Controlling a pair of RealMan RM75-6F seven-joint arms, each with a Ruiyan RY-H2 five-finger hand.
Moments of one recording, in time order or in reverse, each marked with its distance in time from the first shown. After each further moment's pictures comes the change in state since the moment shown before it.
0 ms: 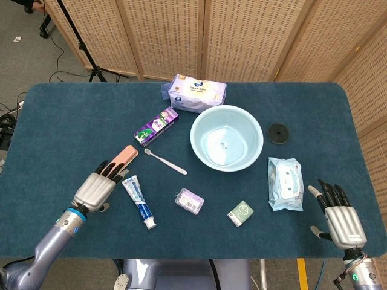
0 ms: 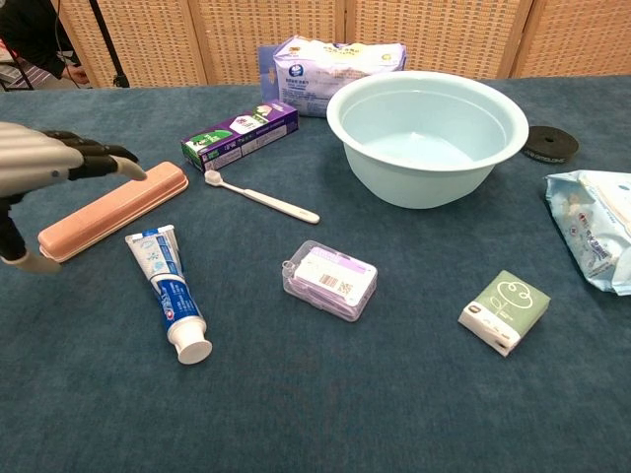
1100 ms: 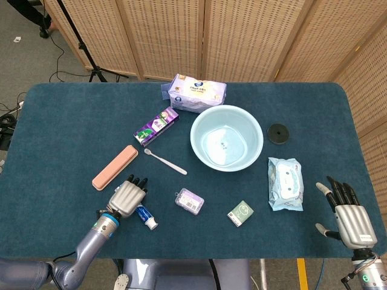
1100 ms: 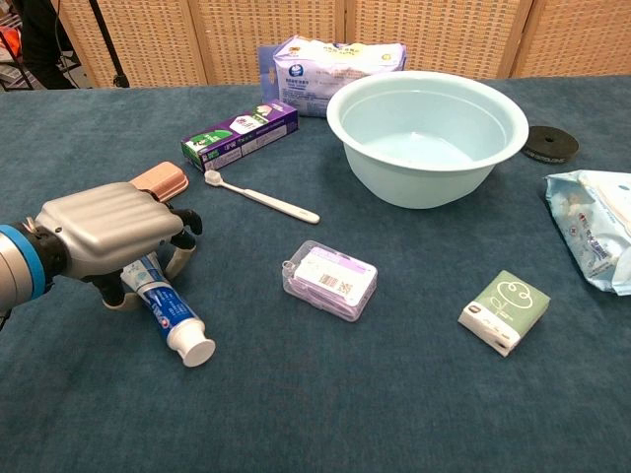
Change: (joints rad) left arm -0.127 -0.337 0.124 0.227 -0.037 0.147 0.173; right arm -0.010 0.046 0.007 -0.008 -0.011 0.022 0.115
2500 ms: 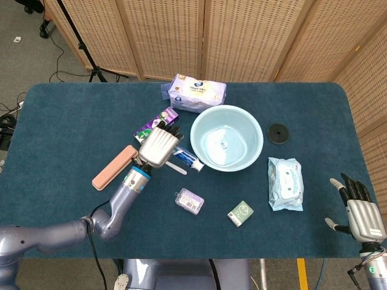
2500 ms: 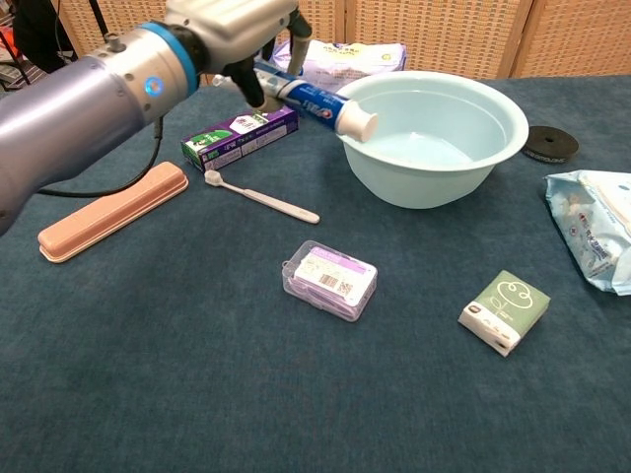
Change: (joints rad) left arm -0.279 -0.182 -0.371 0.403 0.200 -0.025 -0.326; right arm 0.014 -0.018 0.044 0.078 0.123 -0.066 0.060
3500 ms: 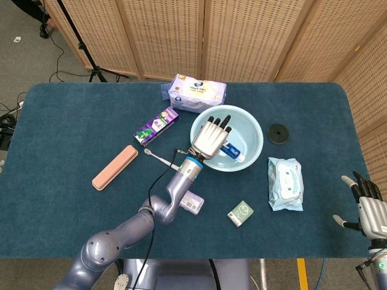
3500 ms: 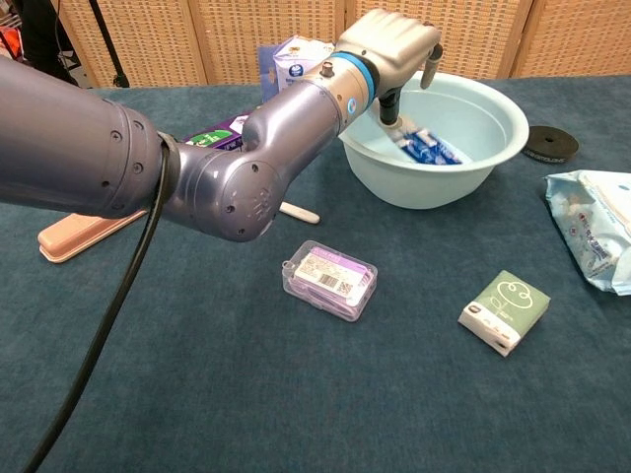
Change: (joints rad) left arm -0.462 -0.476 -0.137 0.838 -0.049 -0.230 -0.257; right arm 0.002 0.008 0.026 0.054 0.048 -0.037 0.114
